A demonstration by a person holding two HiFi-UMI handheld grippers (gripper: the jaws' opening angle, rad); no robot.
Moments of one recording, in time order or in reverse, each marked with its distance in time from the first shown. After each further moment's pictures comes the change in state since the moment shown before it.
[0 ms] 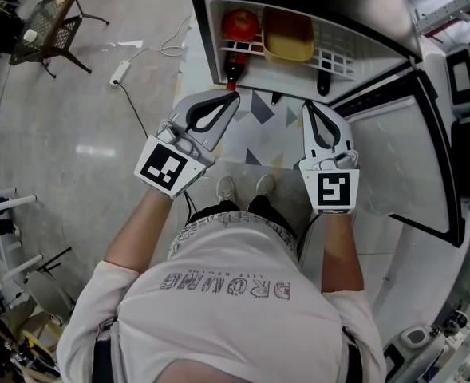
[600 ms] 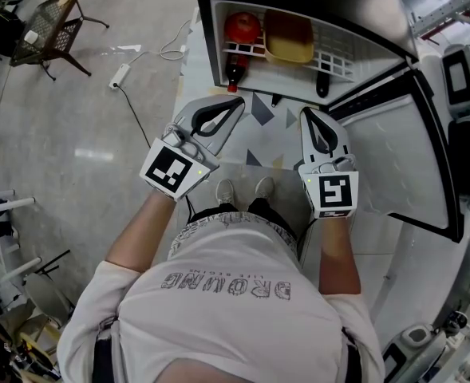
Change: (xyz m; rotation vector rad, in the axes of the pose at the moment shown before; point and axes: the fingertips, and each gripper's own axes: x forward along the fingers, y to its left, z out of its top) left arm -0.006 -0.011 0.003 -0.003 -0.018 -0.023; right arm -0.009 0.012 -0.002 0.089 0.021 0.018
